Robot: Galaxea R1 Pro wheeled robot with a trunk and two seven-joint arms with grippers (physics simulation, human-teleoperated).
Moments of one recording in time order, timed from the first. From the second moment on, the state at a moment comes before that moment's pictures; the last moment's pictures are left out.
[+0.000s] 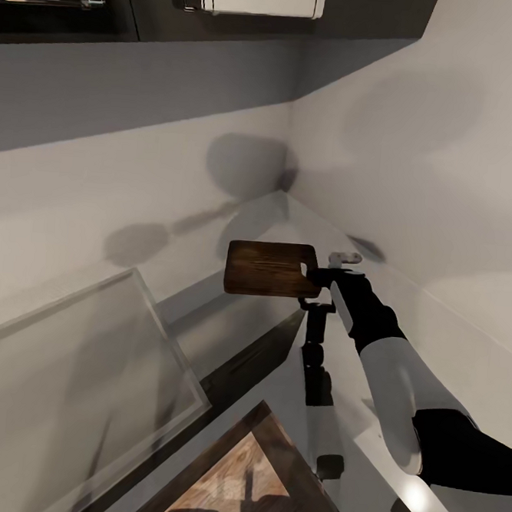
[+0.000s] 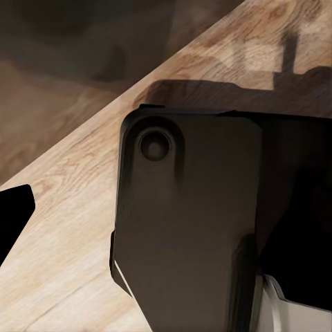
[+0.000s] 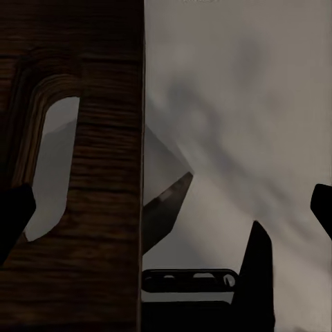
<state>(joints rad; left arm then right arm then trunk) 0.01 -0.02 0.01 -0.25 0.06 -0.53 0.00 -1.15 0.06 0.06 -0.69 -0.01 0.53 -0.10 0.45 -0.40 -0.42</state>
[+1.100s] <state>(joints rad) 0.01 -0.02 0.01 -0.24 0.06 -0.53 0.00 -1.41 0.14 0.06 -0.40 -0.01 0.59 -0.17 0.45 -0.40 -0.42</state>
